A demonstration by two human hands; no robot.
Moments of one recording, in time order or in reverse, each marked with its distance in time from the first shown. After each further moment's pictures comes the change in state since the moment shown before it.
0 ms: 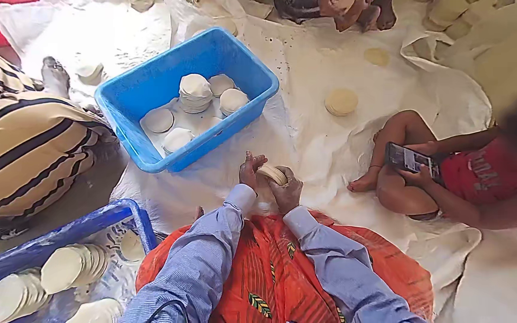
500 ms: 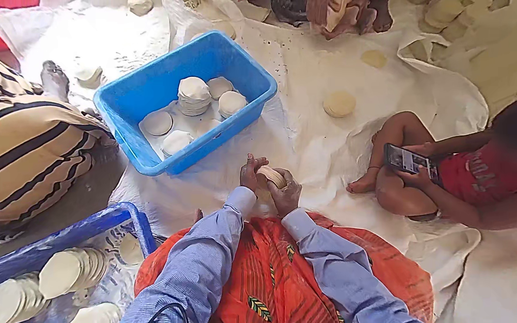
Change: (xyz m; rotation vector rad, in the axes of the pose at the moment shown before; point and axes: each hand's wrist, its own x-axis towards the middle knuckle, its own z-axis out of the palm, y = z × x) left_hand 0.003 -0.007 -0.001 0.074 -0.058 0.094; right_hand -0.002 0.001 0.003 0.030 0.008 -0.010
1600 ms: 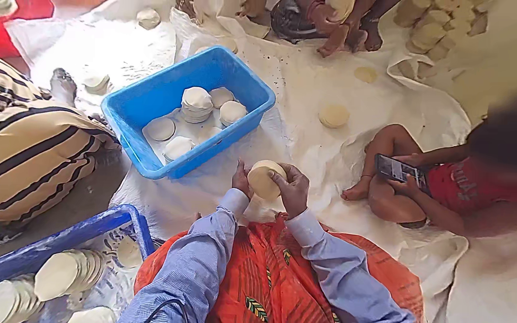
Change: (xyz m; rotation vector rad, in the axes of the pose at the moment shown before) left_hand 0.005 0.013 -0.004 -0.468 0.113 -0.259; right_hand 0.023 -0.047 -0.036 0.395 0.009 0.143
